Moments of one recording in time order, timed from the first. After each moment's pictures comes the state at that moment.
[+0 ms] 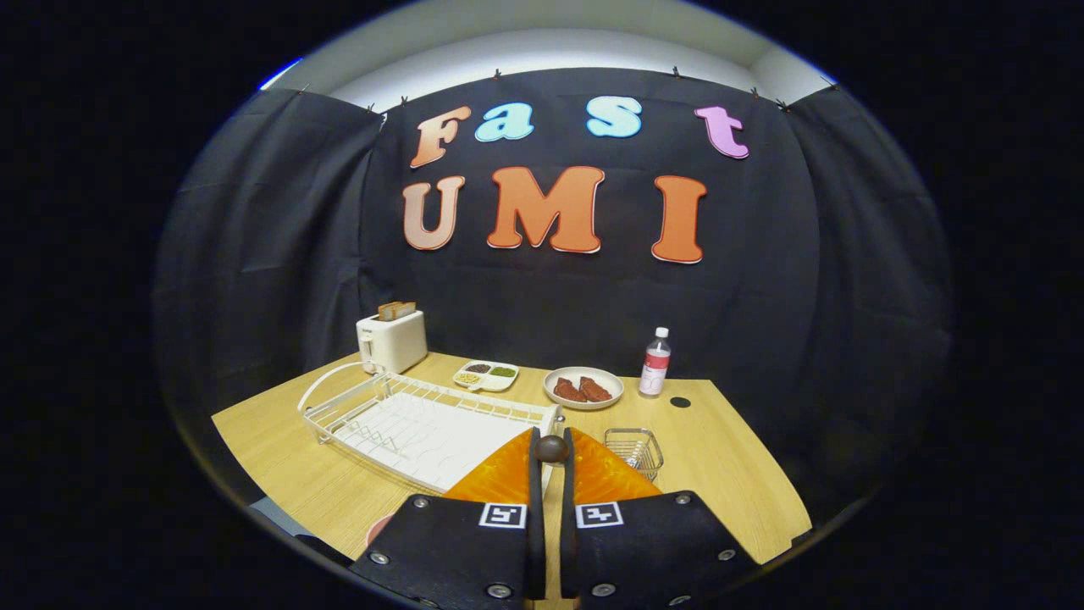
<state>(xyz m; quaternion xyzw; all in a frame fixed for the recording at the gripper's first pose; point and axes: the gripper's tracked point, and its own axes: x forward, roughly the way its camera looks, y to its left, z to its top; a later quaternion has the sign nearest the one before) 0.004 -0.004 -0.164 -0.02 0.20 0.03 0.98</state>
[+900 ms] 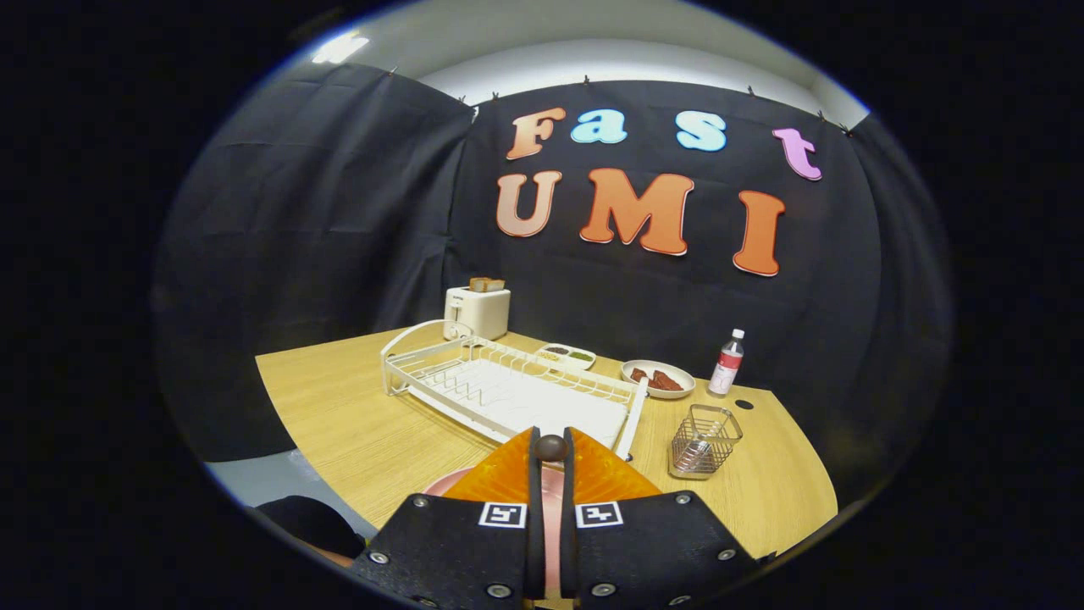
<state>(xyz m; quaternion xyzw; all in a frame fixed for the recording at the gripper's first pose) -0.060 0.073 -0.200 -0.06 0.17 0.15 0.97</state>
